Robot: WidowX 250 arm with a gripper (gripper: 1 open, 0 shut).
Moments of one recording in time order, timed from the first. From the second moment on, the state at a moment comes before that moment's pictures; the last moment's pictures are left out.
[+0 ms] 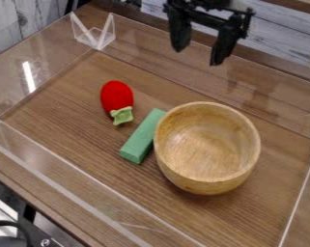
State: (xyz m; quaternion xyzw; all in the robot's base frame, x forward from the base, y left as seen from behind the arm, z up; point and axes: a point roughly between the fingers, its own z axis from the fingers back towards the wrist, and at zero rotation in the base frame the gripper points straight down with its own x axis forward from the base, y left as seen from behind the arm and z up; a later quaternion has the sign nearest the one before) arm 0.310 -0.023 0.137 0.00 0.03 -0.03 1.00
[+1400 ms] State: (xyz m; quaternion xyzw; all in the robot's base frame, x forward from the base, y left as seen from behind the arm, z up) arm 0.286 0.019 0.109 0.00 0.02 0.04 1.00
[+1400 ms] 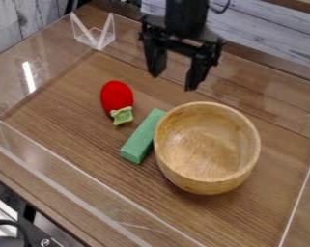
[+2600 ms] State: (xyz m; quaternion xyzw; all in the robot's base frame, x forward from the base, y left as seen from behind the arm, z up) arm 0.262 0.093 0.073 0.02 -0.04 0.17 0.98
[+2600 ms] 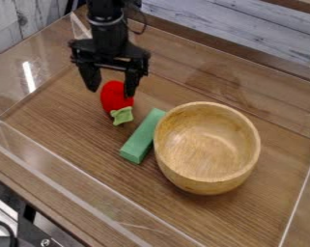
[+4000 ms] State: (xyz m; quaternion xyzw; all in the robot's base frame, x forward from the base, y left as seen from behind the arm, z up) arm 0.272 0.107 0.061 0.01 -0.08 0.14 0.99
